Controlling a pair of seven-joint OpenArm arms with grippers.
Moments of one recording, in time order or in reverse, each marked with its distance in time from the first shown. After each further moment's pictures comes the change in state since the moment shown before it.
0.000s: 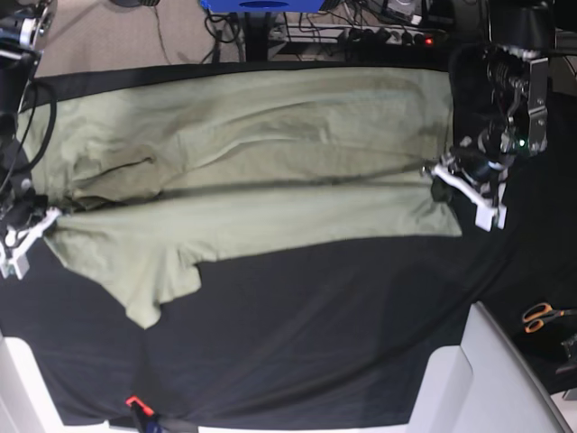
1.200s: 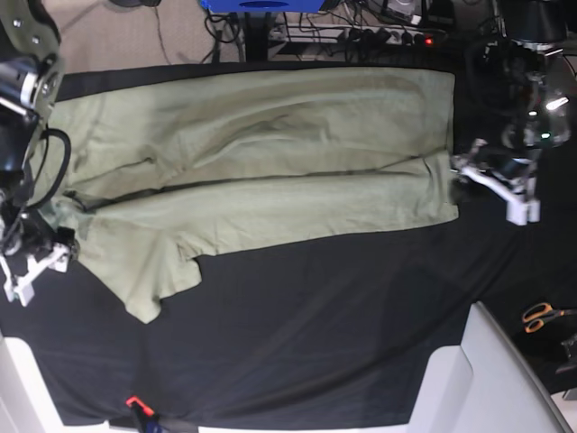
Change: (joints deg) left arm 1.8 -1.4 -8.8 0.3 0.1 0.3 -0.3; right arm 14.6 -3.3 5.9 -17.7 -7.9 -0.7 2.1
